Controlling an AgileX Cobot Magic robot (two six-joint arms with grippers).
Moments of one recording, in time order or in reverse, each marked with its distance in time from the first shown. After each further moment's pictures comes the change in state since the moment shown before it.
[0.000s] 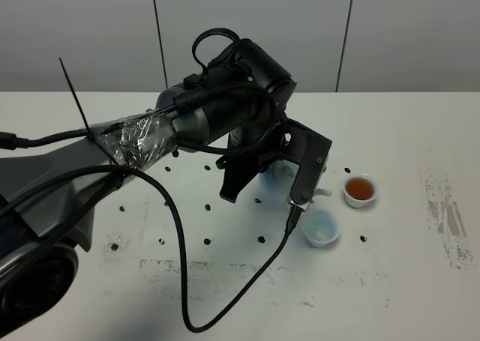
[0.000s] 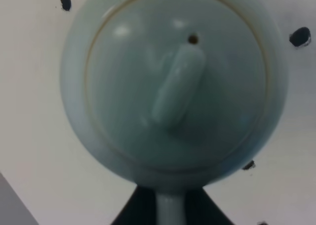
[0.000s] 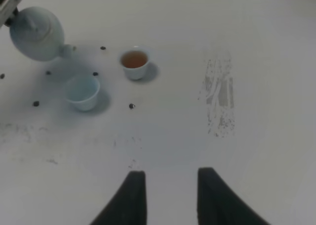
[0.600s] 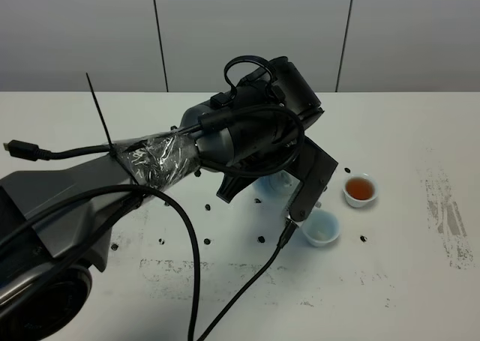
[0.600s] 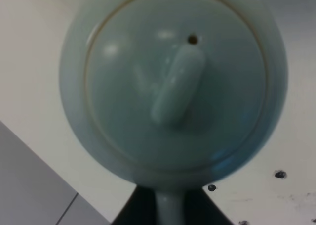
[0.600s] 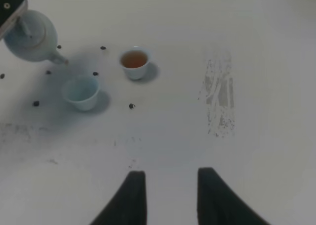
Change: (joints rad) left arm -0.078 0.010 0.000 0.204 0.051 0.002; right arm 0.000 0.000 0.000 0.000 0.000 0.000
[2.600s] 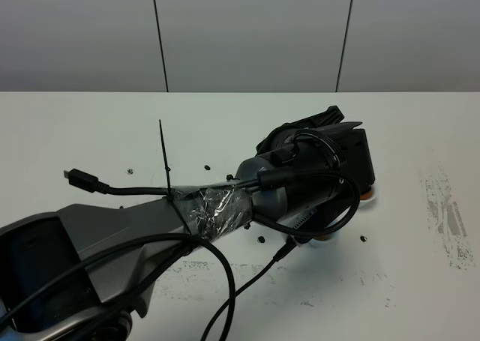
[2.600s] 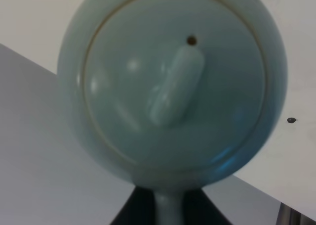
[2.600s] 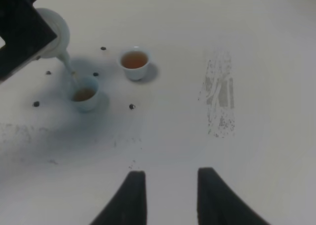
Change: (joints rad) left arm -0.139 0.071 0.000 0.384 -0.002 -0.002; right arm 0.000 0.000 0.000 0.000 -0.002 0.000
